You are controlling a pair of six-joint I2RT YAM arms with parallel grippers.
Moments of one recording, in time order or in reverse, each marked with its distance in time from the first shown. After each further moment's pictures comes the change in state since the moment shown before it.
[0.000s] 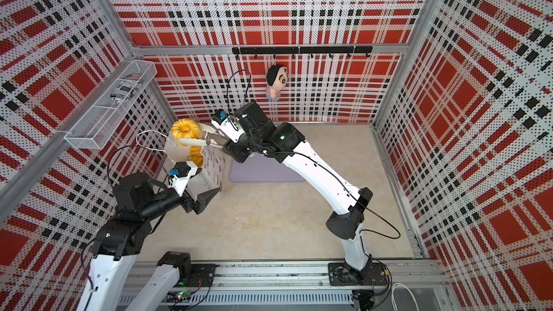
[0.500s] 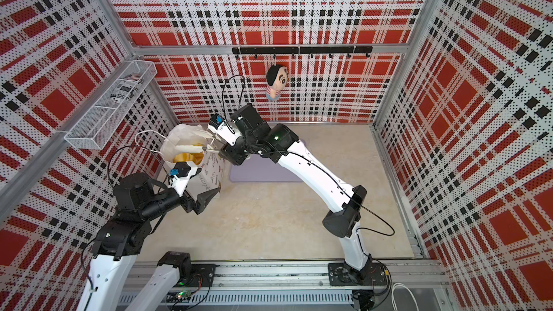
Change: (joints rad) left arm -0.002 0.000 0.000 -0.006 -0.011 -0.002; right arm 0.000 0.024 -0.001 0.015 -0.046 -0.015
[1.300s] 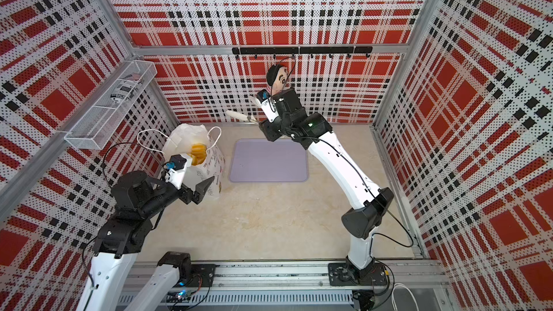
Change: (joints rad) left arm -0.002 0.012 0.000 0.117 -0.219 -0.048; right arm -0.290 -0.195 -0.248 0.108 0.187 0.032
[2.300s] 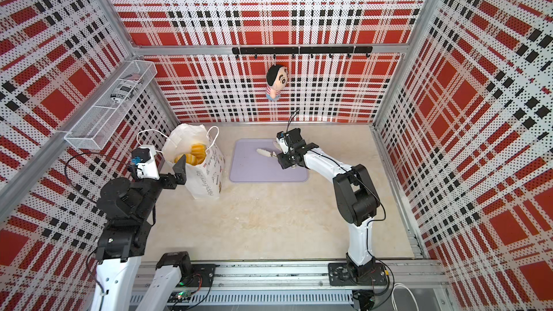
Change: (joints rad) left arm 0.240 -0.053 -0.112 0.258 -0.232 -0.229; right arm -0.134 0.170 -0.650 0.484 -0.105 0.096
